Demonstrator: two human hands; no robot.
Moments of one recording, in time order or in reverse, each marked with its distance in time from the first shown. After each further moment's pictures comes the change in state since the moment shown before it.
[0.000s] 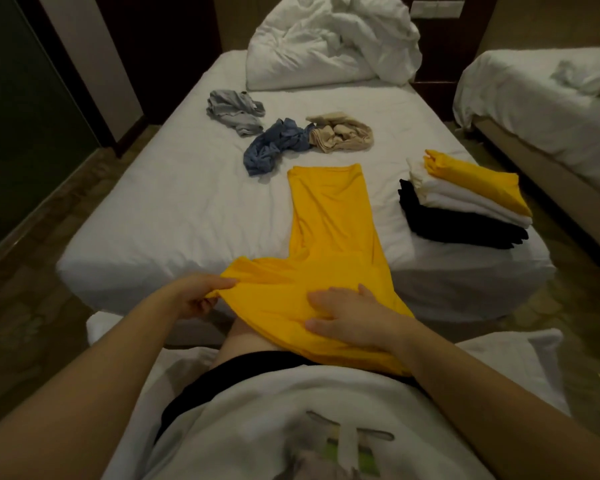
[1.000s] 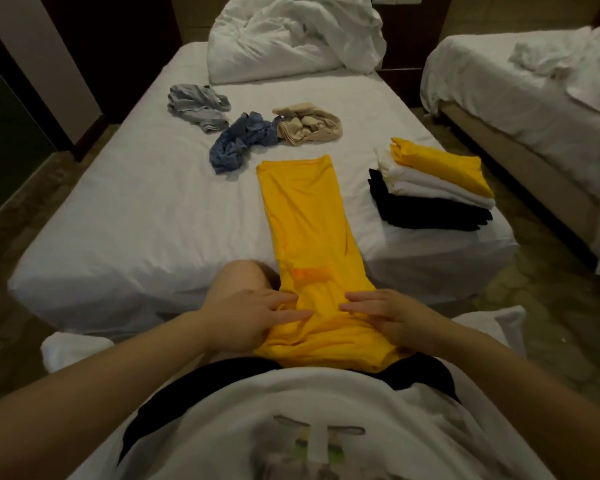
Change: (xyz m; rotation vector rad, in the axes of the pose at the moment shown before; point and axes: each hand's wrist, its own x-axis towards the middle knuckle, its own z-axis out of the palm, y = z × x) left_hand -0.033 0.016 0.108 1.731 -0.282 1.049; right_hand -0.062 0.091 0.011 0.269 0.168 -0.161
